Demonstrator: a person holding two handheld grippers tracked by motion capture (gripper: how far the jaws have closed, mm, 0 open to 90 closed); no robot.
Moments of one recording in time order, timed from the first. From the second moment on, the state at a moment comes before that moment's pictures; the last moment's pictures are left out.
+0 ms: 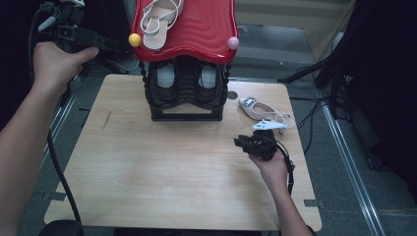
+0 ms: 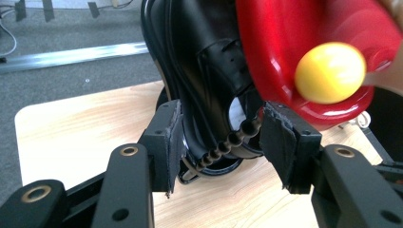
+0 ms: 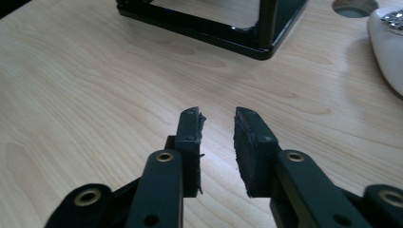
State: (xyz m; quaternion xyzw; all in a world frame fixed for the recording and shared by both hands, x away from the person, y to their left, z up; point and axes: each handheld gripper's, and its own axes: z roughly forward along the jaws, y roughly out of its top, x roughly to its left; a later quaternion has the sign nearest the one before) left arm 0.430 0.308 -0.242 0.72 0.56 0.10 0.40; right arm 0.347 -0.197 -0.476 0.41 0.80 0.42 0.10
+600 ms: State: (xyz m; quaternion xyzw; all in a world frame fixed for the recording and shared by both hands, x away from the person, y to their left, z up) left arm 0.402 0.306 -0.307 0.72 0.55 0.08 0.40; right arm 0.366 -0.216 -0.475 0.44 0.79 0.40 0.10
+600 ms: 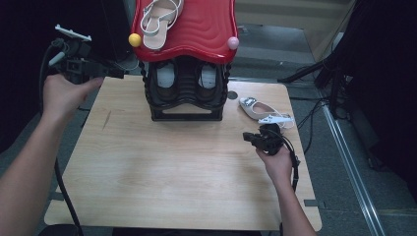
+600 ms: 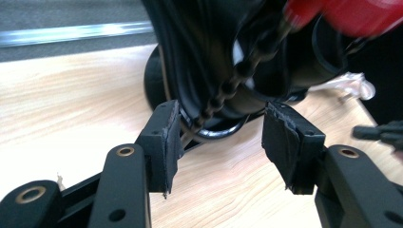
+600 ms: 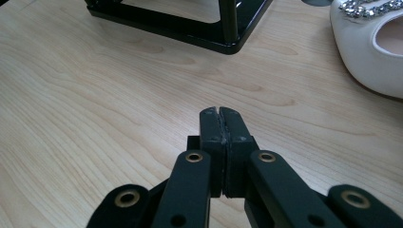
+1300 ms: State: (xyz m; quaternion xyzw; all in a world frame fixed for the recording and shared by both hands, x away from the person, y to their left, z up) left arm 0.368 0.290 -0.388 0.73 0.55 0.04 0.41; right arm 0.377 -0.223 -0.465 0.46 0.78 0.41 0.11
